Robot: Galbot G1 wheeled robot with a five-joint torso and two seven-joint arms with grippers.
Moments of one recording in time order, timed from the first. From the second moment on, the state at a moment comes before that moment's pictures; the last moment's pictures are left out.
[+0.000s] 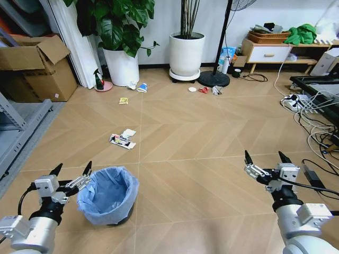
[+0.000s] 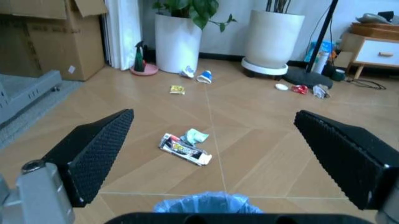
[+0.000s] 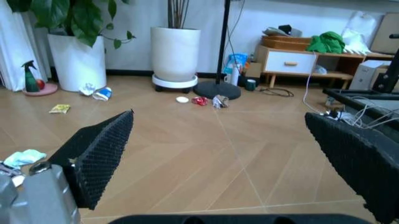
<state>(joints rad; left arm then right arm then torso) 1.76 -1.33 -0.91 -2.34 -0.51 0.19 0.11 -1.75 1.40 0.75 2.43 0.19 -0.17 0.05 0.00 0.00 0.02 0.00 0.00</state>
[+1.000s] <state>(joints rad) 1.63 -1.08 -0.92 -2.17 -0.59 0.66 0.05 -1.71 1.36 0.72 2.36 0.21 -0.16 0.05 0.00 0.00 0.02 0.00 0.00</state>
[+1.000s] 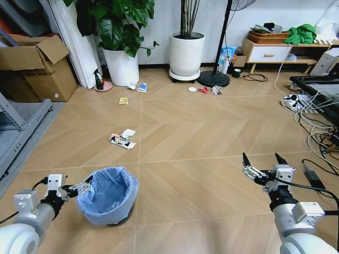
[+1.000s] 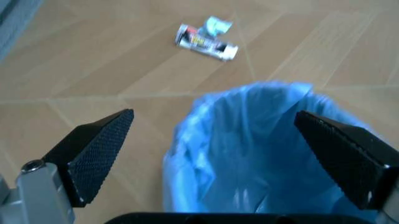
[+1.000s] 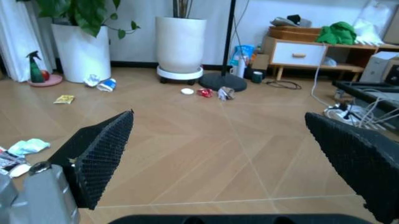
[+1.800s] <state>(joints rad) 1.48 -0.97 -0.81 -1.90 -0.62 0.74 0.10 -1.72 1.37 0.73 2.32 0.22 -0.15 0.05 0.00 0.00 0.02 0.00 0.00</state>
